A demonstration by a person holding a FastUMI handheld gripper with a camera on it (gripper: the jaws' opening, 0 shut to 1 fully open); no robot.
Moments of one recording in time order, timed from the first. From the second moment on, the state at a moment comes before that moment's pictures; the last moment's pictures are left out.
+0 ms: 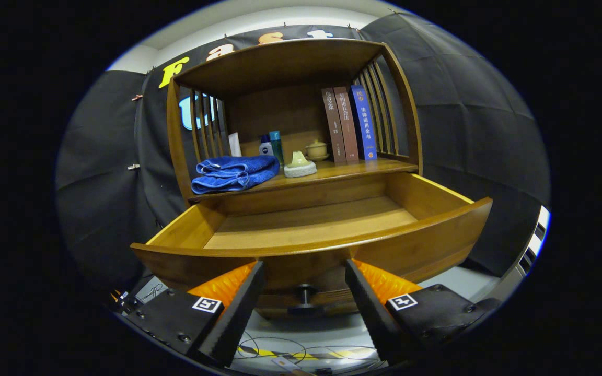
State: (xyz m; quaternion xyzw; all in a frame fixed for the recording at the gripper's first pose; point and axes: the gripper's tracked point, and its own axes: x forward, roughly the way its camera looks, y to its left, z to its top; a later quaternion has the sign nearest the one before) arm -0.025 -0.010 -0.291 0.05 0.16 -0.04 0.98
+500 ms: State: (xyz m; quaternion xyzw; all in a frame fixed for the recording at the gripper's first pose) arm 0.034 -0.018 -0.284 0.04 0.17 -0.04 0.98
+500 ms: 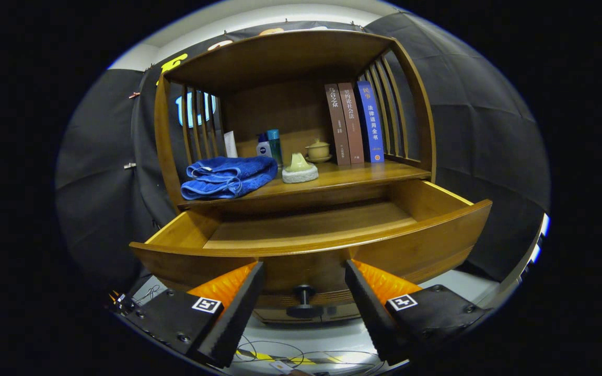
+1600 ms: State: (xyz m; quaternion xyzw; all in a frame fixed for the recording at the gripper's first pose) arm 0.169 -0.028 -0.303 0.04 0.19 -0.04 0.98
